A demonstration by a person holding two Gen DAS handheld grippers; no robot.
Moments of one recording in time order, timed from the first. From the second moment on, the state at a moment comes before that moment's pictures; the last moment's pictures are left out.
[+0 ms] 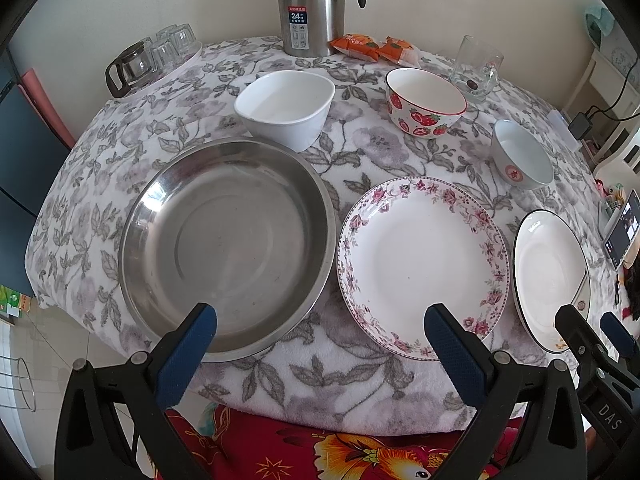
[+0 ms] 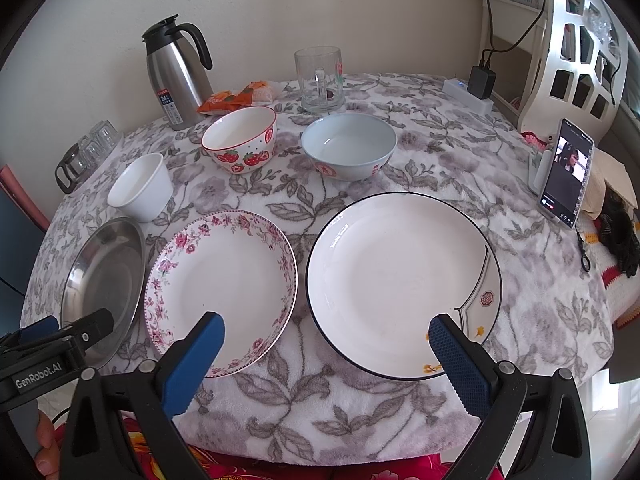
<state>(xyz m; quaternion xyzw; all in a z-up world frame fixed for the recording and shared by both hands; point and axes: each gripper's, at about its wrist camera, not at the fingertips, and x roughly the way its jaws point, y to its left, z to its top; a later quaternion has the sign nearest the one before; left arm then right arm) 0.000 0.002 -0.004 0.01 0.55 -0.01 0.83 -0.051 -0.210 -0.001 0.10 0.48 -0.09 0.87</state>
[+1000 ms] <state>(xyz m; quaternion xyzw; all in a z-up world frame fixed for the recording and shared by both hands) 0.001 0.002 -0.004 0.01 0.55 -0.01 0.83 -0.050 -0.210 -0.002 0.10 0.48 -0.09 0.86</state>
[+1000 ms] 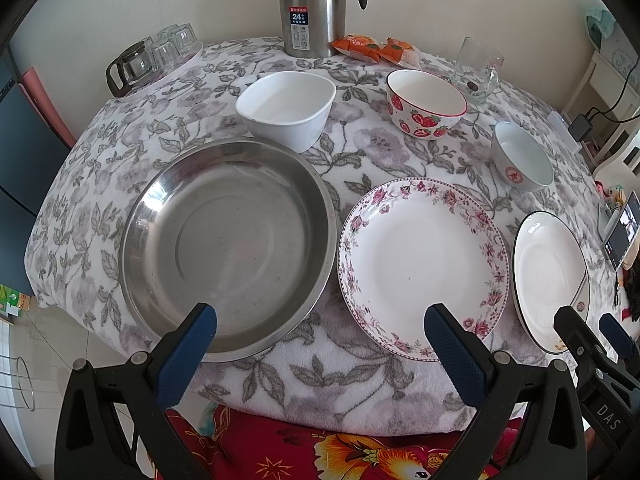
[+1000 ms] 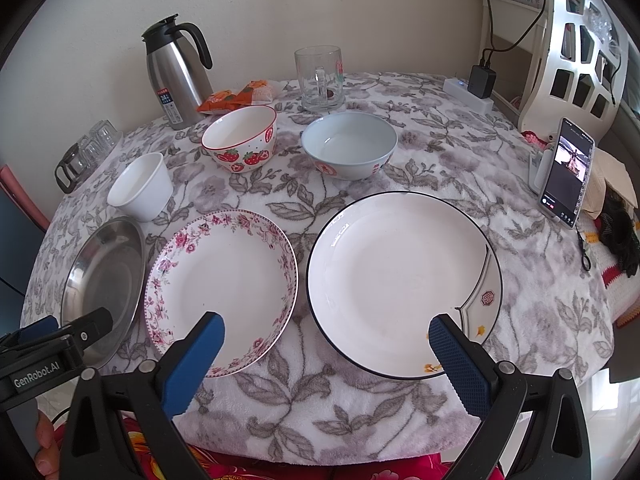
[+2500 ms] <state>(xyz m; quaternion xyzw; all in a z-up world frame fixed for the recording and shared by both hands) 0.017 0.157 0.016 -0.14 0.47 0.11 0.86 0.020 -0.134 -0.013 0.15 0.46 0.04 0.87</state>
